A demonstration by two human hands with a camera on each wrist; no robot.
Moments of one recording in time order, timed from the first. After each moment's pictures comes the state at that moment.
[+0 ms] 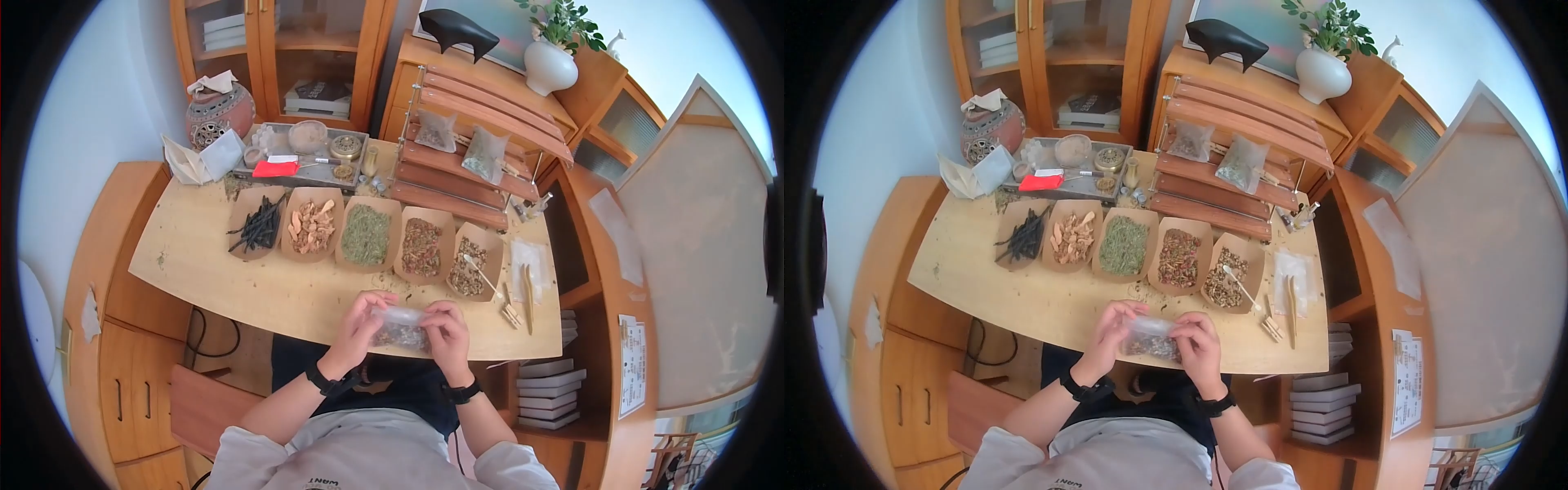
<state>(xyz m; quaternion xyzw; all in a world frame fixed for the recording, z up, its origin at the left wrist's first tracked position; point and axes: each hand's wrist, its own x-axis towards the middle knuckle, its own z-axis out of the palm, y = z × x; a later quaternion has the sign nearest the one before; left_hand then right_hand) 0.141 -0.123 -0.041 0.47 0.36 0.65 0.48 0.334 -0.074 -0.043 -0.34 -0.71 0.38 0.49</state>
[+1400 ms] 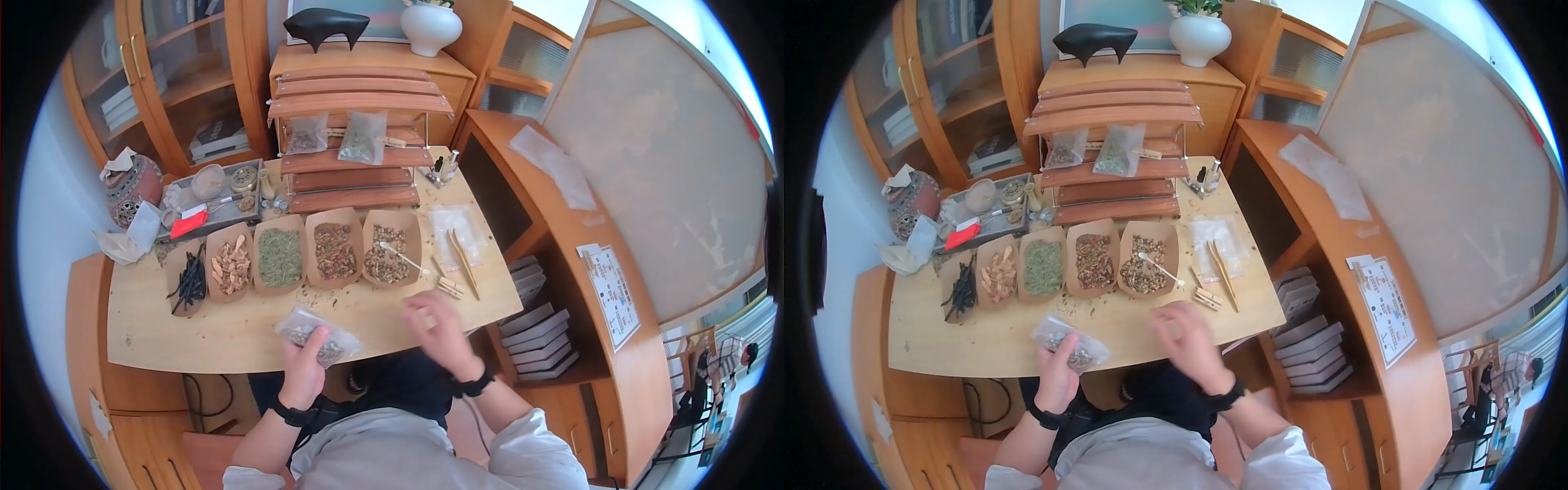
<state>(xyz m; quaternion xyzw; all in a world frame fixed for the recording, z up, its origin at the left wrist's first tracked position) 0.184 -0.137 0.003 0.20 0.40 0.68 0.58 0.420 -0.081 0.016 -0.47 -0.75 0.21 0.42</state>
